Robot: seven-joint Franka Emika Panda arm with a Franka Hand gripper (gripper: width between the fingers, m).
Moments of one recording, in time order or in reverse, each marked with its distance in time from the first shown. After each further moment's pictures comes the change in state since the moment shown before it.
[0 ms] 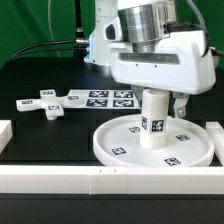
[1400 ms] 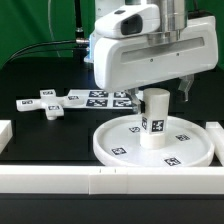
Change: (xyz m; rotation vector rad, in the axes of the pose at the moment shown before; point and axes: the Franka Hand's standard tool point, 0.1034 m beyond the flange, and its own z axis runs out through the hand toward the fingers) arm 0.002 -0.006 -0.009 -0.081 -0.038 -1.330
